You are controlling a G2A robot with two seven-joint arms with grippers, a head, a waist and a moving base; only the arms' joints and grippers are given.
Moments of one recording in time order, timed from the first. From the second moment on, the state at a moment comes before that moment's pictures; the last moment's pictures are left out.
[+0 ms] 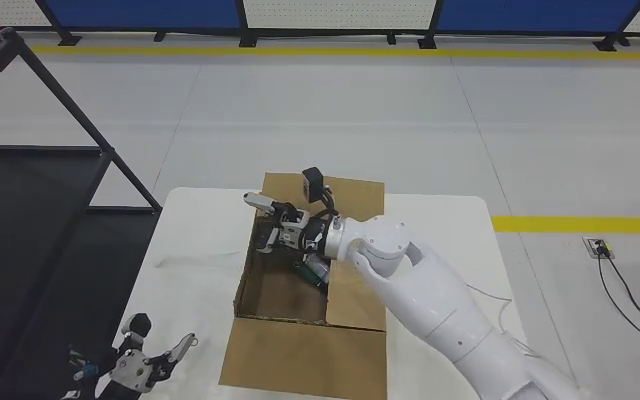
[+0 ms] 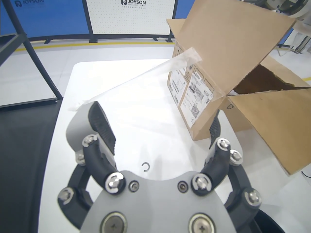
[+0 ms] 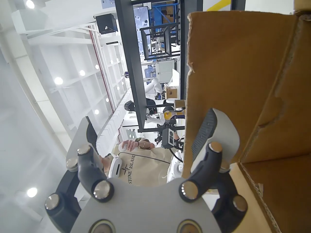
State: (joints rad) left arm 1.82 -1.14 -1.85 -1.83 1.09 -0.49 0.23; right arm -0.34 -1.50 0.70 -1.03 0.70 0.04 0.65
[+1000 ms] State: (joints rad) left arm 1.80 -1.15 -1.85 -1.88 0.96 -0.41 0.12; right arm -0.32 -1.65 0.59 -0.88 0.69 0.00 0.43
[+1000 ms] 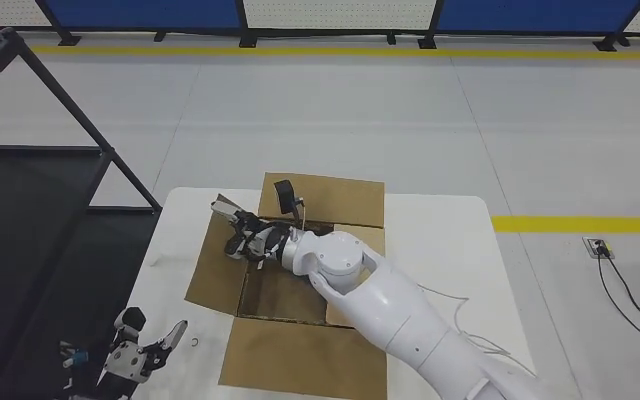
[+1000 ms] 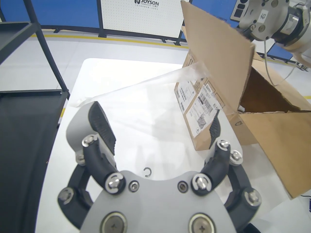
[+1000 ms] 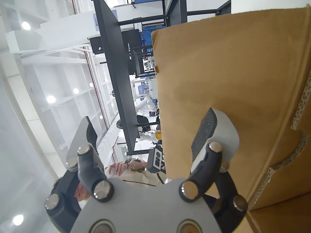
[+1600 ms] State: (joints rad) left arm 1.73 -1.17 -1.78 -1.94 0.97 -0.22 0.04; right arm -0.26 -1.75 0.58 -0.67 0.68 0.00 0.53
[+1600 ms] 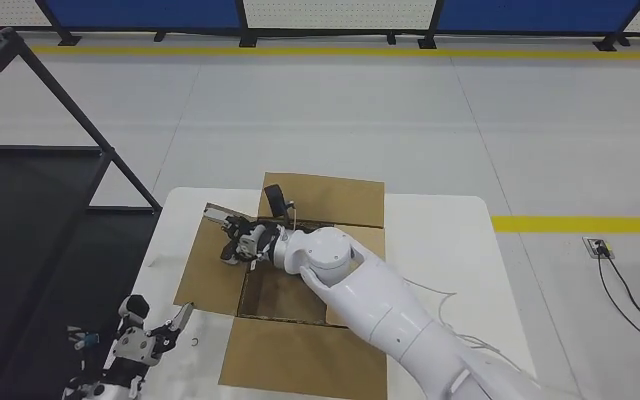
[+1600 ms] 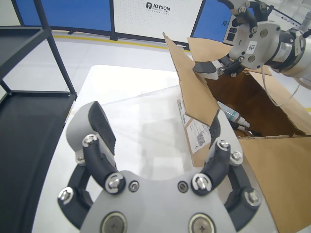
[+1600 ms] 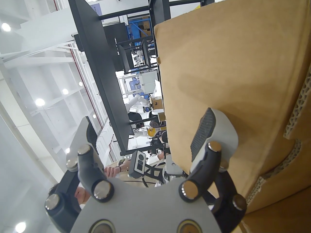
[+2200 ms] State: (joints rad) left arm 1.61 -1.17 -1.71 -1.81 1.05 -0.14 -0.02; right arm -0.40 -1.69 0.76 -0.82 0.57 -0.28 0.50
